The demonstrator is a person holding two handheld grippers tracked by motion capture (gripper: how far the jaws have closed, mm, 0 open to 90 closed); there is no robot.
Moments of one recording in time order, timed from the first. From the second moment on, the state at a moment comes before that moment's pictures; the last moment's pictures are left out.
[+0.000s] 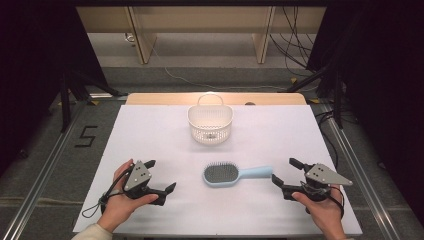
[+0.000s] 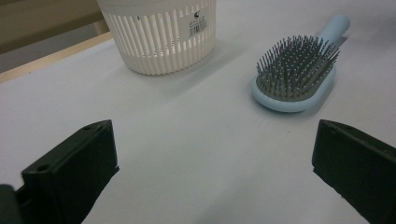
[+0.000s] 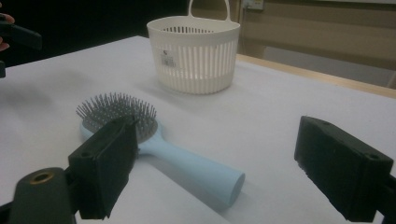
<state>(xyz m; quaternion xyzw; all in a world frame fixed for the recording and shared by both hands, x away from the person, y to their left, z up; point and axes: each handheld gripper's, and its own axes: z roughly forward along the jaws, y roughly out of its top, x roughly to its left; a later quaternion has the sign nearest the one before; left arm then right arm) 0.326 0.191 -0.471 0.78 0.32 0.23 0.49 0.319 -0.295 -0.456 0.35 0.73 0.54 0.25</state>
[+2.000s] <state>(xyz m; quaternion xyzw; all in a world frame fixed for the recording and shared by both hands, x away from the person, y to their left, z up) 0.328 0.188 -0.474 0.78 0.31 0.22 0.49 0.423 -0.225 -0.467 0.43 0.85 0.28 0.15</state>
